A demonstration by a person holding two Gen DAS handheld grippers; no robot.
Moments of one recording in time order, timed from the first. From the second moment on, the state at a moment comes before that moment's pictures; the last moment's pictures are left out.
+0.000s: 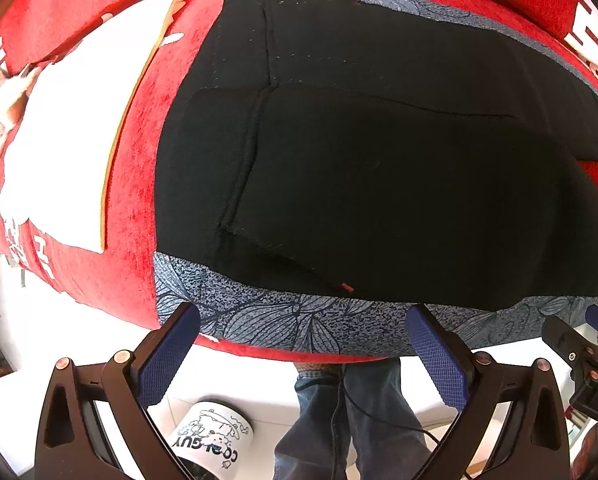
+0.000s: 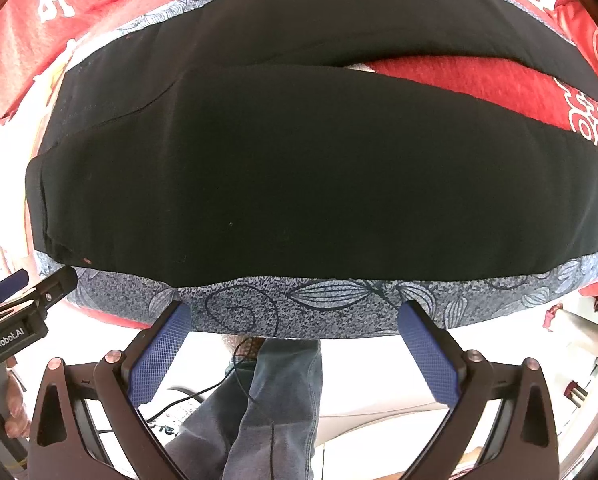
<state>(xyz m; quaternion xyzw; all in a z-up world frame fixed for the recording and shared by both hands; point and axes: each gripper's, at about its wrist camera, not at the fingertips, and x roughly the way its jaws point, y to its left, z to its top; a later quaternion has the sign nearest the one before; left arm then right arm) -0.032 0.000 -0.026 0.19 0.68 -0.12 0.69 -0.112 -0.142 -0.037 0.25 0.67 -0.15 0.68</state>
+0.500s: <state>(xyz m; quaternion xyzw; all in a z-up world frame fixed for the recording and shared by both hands) -0.031 0.036 -0.030 0.13 0.69 -0.13 0.70 -0.126 -0.140 -0.041 0.36 0.63 -0.09 0.68</state>
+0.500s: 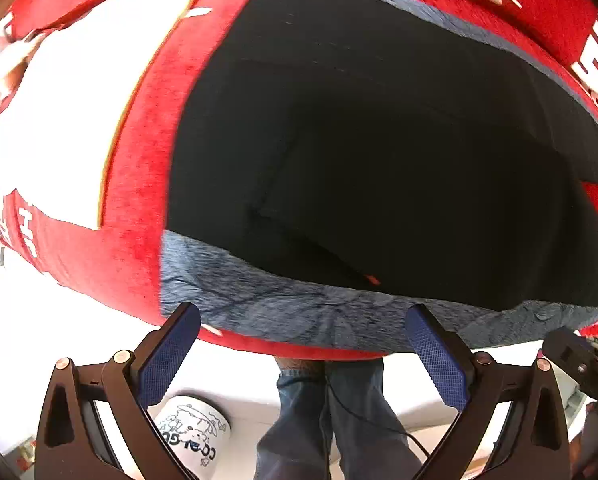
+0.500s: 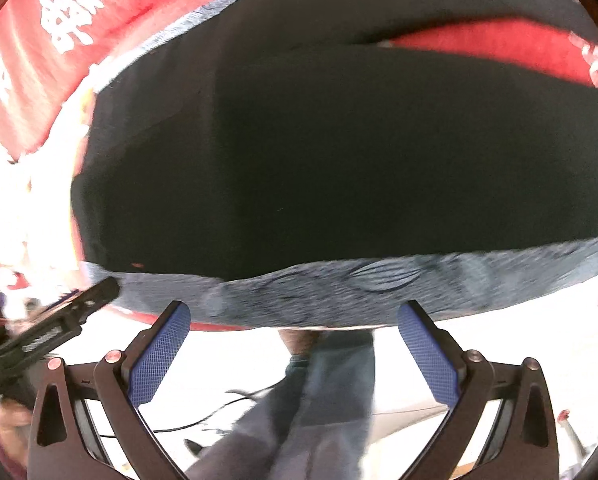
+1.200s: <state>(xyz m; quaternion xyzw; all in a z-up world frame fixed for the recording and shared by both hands) -0.043 0.115 -0.057 -0.09 0.71 -0.20 0.67 -0.139 -0.077 -0.125 0.58 0.51 0.05 0.64</state>
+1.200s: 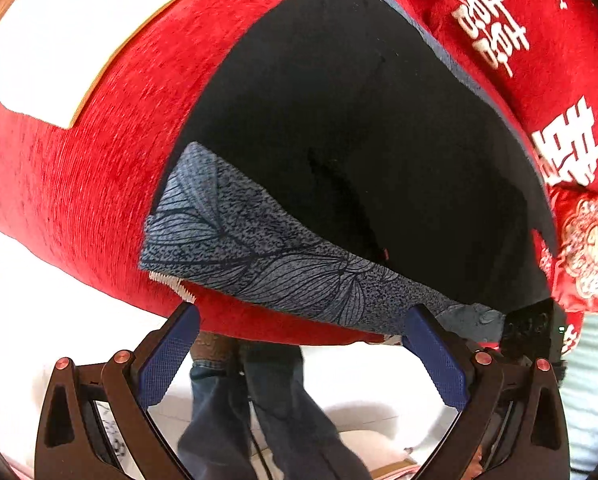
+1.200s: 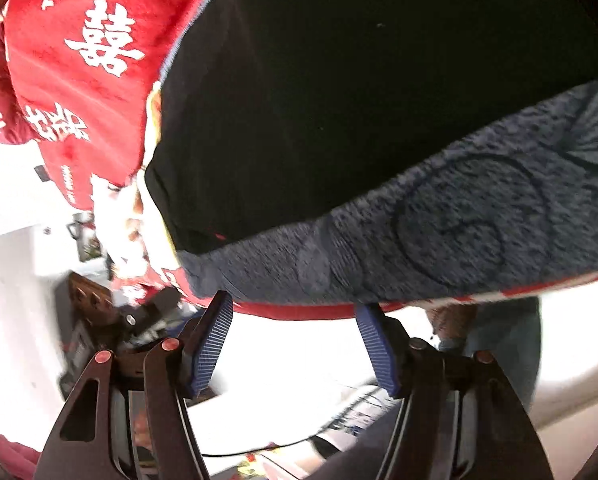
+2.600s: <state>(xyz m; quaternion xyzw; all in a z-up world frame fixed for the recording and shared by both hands) 0.000 0.088 -0.039 -0.17 0.71 -0.30 0.62 -0.234 -0.165 -0.134 0.70 0.34 -0.03 0.63</state>
